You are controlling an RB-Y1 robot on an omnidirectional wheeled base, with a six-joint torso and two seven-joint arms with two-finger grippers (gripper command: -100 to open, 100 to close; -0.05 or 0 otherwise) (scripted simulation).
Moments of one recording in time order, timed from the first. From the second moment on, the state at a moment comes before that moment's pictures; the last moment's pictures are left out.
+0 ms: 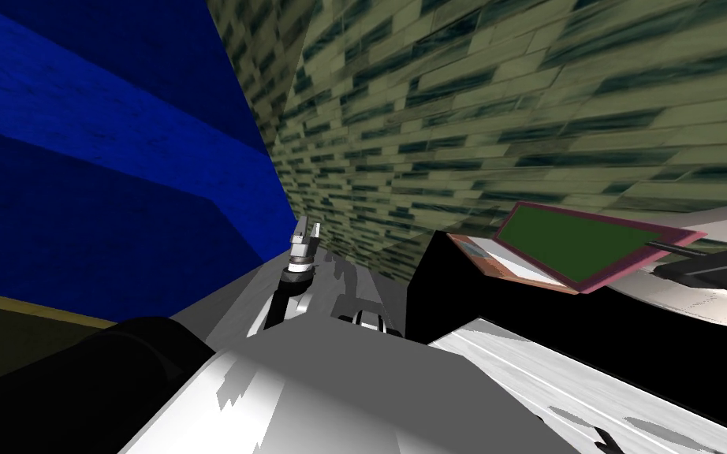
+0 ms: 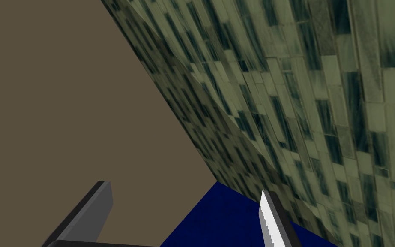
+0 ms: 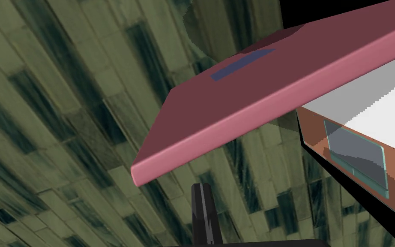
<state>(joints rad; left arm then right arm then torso) 0.49 0.03 -0.03 -2.40 -0.08 -0.51 -0.09 0.49 -1.20 -0.89 -1.43 1.03 -0.53 0.48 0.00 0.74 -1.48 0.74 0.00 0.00</state>
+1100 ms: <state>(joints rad) 0.49 0.03 -0.03 -2.40 -0.08 -0.51 -0.09 0.53 -1.16 -0.87 -1.49 1.10 -0.43 0.63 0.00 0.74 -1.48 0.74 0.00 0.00</state>
